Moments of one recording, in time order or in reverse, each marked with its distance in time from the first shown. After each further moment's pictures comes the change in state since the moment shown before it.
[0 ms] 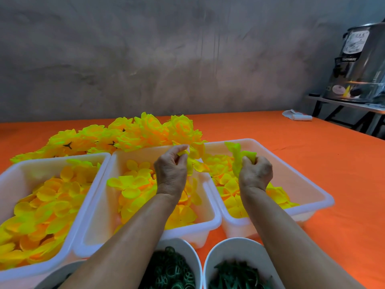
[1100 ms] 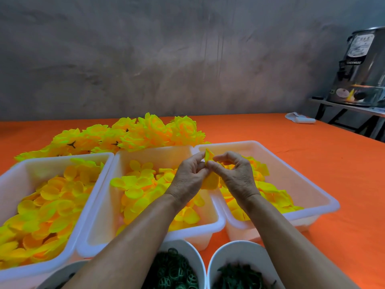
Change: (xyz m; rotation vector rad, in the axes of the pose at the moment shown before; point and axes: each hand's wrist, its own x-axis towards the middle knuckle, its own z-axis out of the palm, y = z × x) left_hand -0.014 0.017 -0.001 -0.413 -0.625 -0.192; right_hand -0.029 -0.010 0.006 0.201 -0.526 -0.346
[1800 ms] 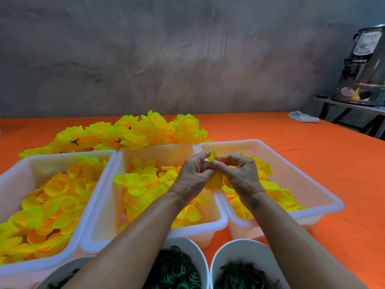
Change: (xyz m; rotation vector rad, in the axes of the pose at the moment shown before) left_hand 0.000 -0.004 -0.001 -0.002 -0.033 0.043; right_hand 0.001 0.005 -0.002 0.173 -0.036 0.100
